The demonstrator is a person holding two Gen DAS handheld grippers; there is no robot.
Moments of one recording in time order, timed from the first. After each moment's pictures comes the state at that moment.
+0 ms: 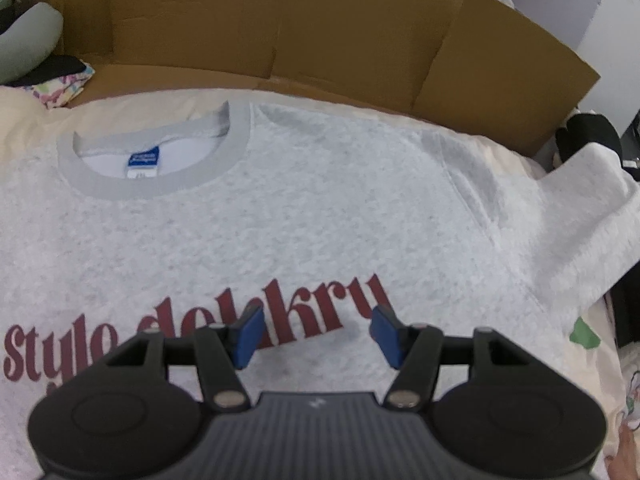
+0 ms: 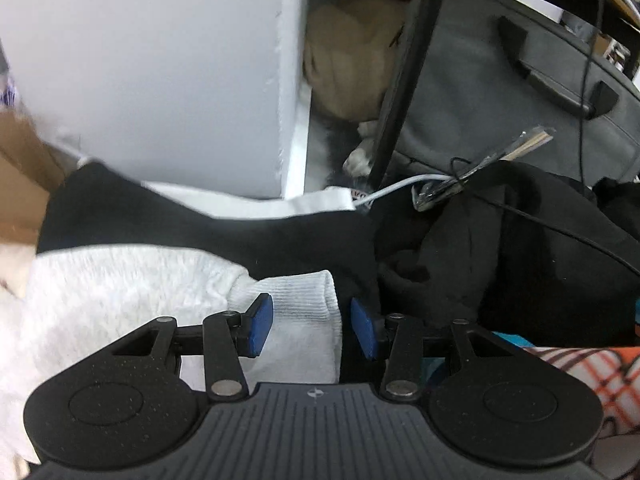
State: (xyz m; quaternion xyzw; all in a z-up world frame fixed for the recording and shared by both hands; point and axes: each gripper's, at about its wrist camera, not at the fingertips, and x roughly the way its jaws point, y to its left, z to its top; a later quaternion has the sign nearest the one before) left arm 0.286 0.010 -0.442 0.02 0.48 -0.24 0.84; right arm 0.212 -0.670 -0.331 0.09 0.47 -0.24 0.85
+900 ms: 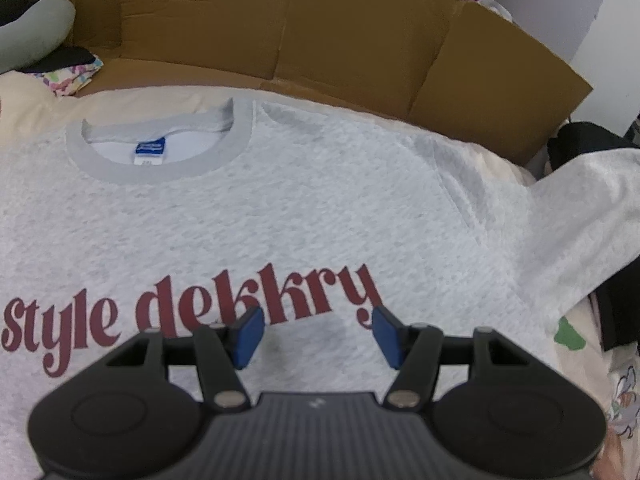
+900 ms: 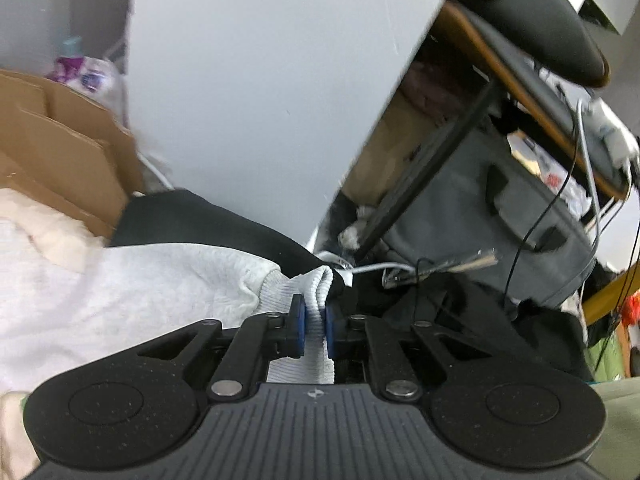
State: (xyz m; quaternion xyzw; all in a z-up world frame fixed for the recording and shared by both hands) left arm 0.272 0.017 -0.439 -0.01 0.47 -0.23 0.85; right arm 0.204 -0.586 -0.218 -0.08 0.45 -0.22 0.86
